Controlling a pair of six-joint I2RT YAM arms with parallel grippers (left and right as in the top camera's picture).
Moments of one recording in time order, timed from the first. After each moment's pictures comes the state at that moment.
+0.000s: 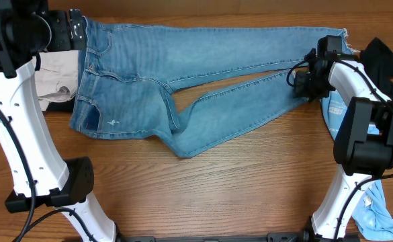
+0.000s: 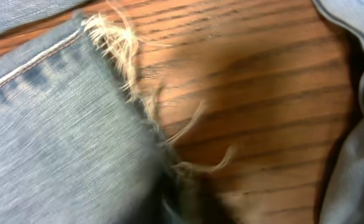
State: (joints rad) left arm 0.10 1.99 2.82 -1.69 -0.05 0.01; right arm -0.13 2.18 1.59 -0.77 -0.10 0.05
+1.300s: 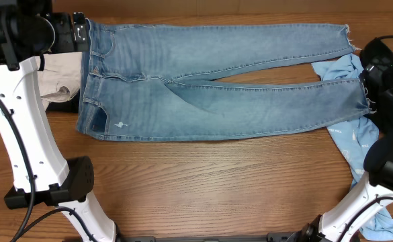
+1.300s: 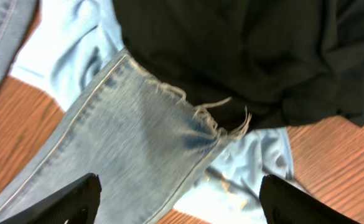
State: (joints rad) left arm 0.10 1.99 2.77 -1.69 -0.03 -0.01; right arm -0.47 2.09 1.99 -1.28 0.01 0.30
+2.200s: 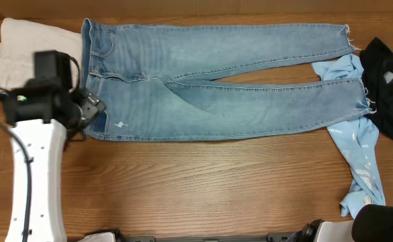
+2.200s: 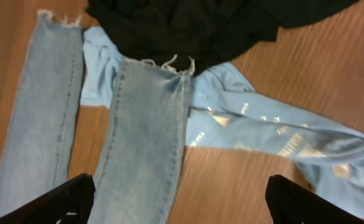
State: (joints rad) left arm 0.10 1.43 1.44 -1.29 -0.16 -0.79; right arm -0.47 1.58 1.77 -1.35 0.09 0.75
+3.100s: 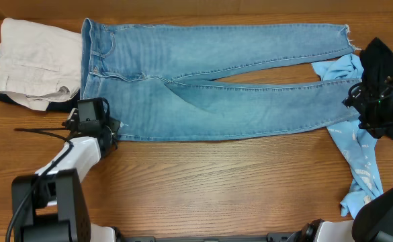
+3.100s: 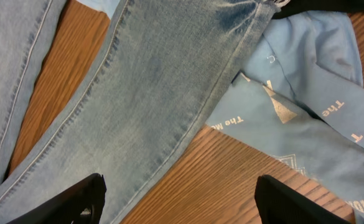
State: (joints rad) left arm 0.11 1.64 0.71 -0.13 -0.12 -1.00; right arm -0.47 1.59 1.33 -1.01 -0.20 0.38
